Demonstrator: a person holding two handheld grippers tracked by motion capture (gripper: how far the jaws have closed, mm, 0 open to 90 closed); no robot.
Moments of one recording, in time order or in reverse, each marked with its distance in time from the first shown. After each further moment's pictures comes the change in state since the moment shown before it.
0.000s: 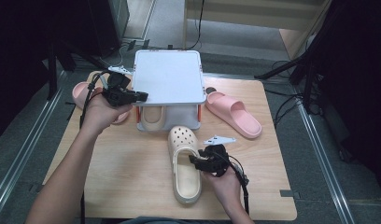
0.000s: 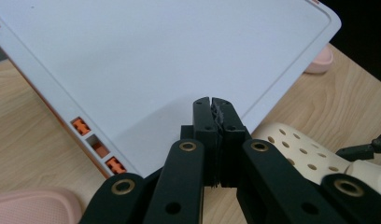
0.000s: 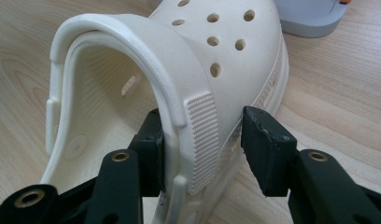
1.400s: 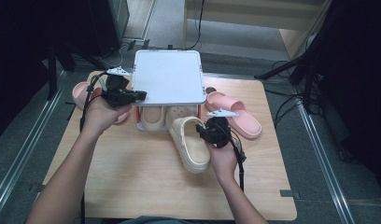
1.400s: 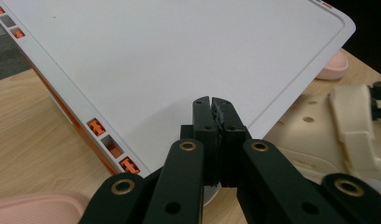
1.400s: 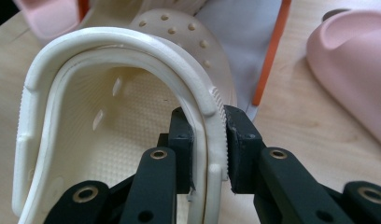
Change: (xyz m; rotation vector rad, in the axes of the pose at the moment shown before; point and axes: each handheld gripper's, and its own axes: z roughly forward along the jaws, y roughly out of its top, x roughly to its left) left arm -0.004 -0.005 0.001 -0.042 0.043 0.025; right arm -0.027 0.071 0.008 -0.123 -0.163 0.057
